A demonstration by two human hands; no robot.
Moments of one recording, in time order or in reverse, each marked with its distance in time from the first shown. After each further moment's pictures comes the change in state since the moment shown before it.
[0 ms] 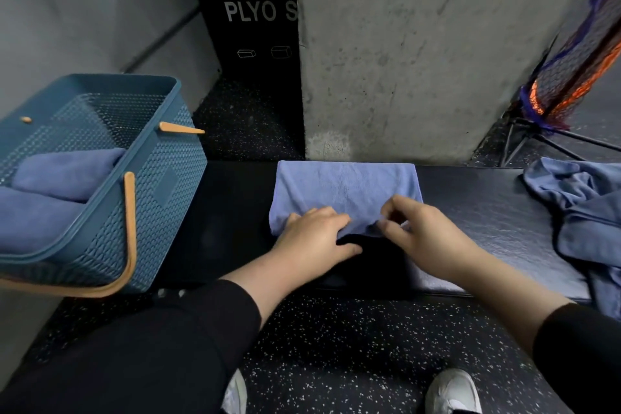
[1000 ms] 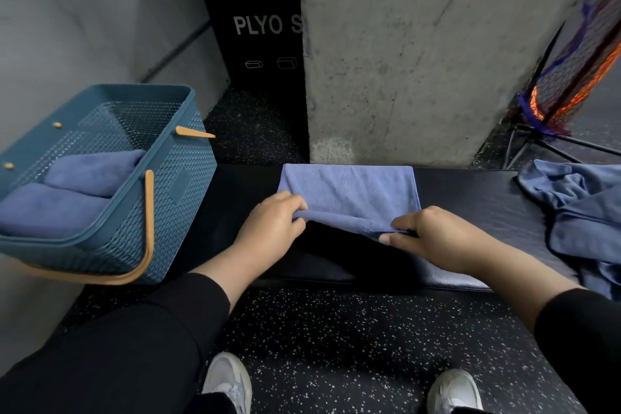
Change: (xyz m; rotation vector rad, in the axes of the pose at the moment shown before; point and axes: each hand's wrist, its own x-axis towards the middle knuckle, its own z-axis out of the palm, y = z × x) left_hand -0.026 -0.044 -0.021 -0.129 0.275 -0.146; right_hand -0.012 0.003 -0.027 -0.358 -0.202 -0.107
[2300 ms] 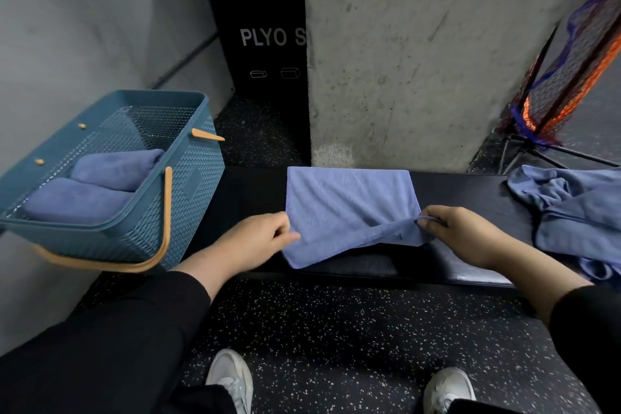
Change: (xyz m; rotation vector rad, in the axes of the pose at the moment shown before) left_hand -0.030 -0.028 -0.023 0.045 -0.257 0.010; right_hand -0.023 0.031 -0.007 0.229 0.118 0.190
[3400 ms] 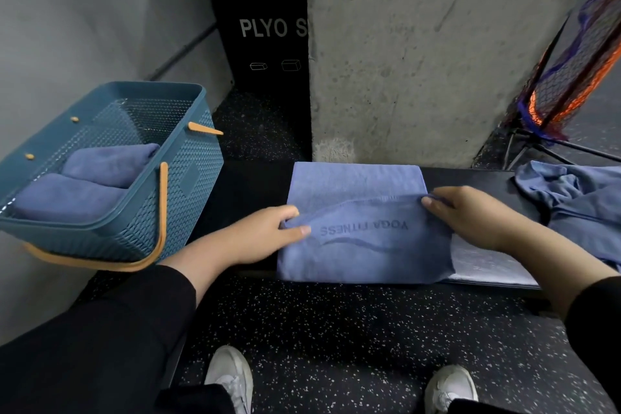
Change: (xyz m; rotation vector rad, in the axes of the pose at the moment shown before) left_hand 0.002 0.018 -0.015 -0.303 -0.131 0.041; right_hand 0.011 -0.021 -0.020 -0.132 0.002 0.037
